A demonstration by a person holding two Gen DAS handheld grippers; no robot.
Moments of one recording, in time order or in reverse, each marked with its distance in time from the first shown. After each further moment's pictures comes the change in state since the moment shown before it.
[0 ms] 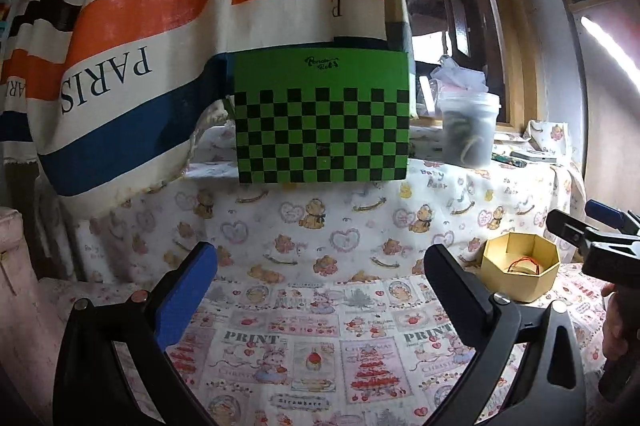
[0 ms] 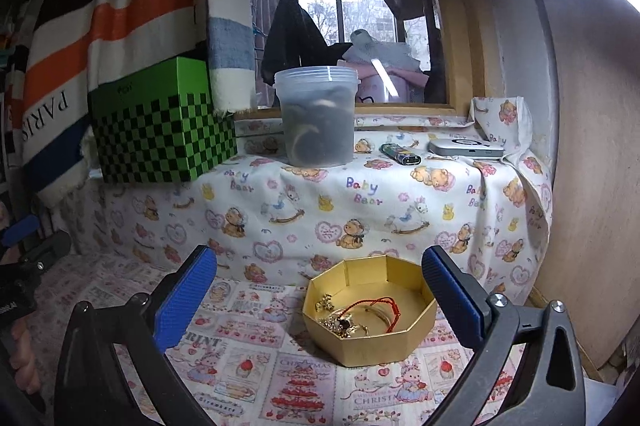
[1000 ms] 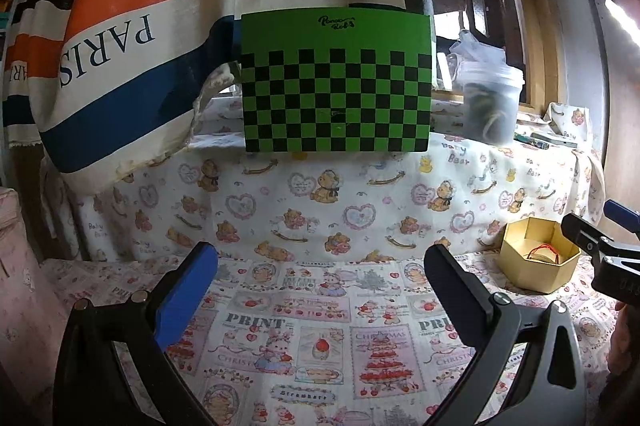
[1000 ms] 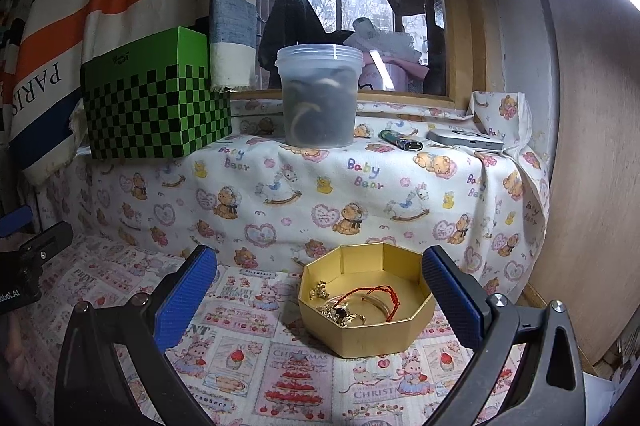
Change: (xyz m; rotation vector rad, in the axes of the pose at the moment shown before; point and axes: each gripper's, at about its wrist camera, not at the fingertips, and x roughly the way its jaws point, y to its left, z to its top) left arm 0.022 0.003 -0.007 -0.022 0.089 0.058; right arm 0.011 0.008 -0.009 -0.034 0.041 -0.040
